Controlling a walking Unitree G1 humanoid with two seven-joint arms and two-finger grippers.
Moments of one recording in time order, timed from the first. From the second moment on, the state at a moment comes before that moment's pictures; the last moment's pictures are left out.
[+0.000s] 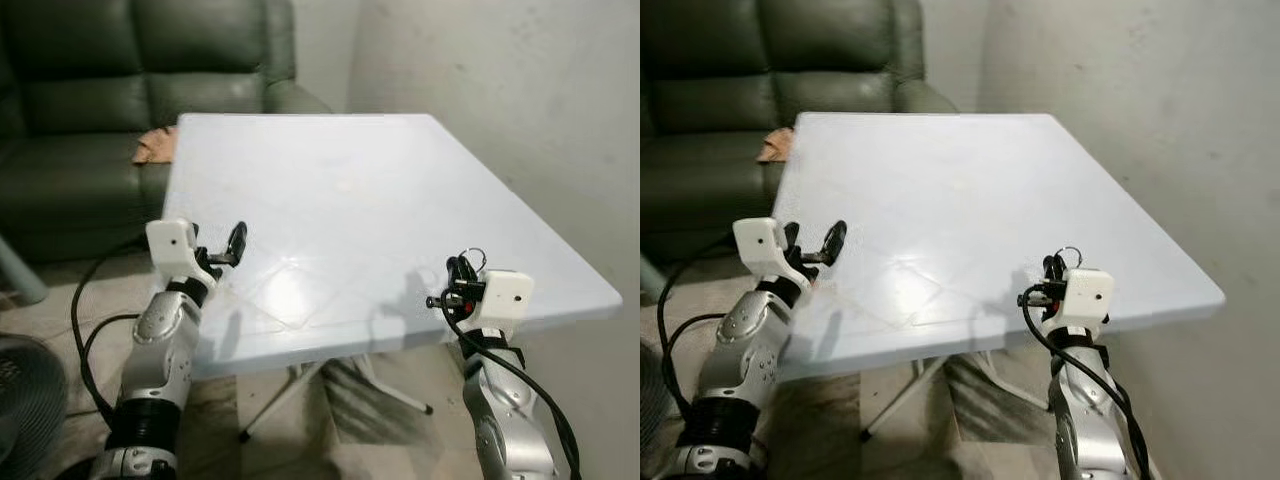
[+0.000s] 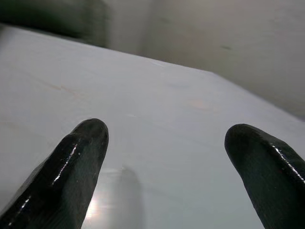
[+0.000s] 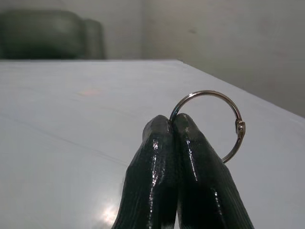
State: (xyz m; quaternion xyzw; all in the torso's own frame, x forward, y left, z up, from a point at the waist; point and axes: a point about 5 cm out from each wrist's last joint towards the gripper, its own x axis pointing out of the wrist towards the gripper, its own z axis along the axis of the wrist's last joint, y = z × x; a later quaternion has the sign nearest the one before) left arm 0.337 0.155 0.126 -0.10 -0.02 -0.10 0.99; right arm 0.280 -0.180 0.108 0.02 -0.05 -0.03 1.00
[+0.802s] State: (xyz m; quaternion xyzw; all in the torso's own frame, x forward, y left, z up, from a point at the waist) left arm 0.338 0.152 0.123 -0.07 -0.01 -0.10 0.99; right arm 0.282 -0.179 0.114 0.01 -0.06 -0.02 1.00
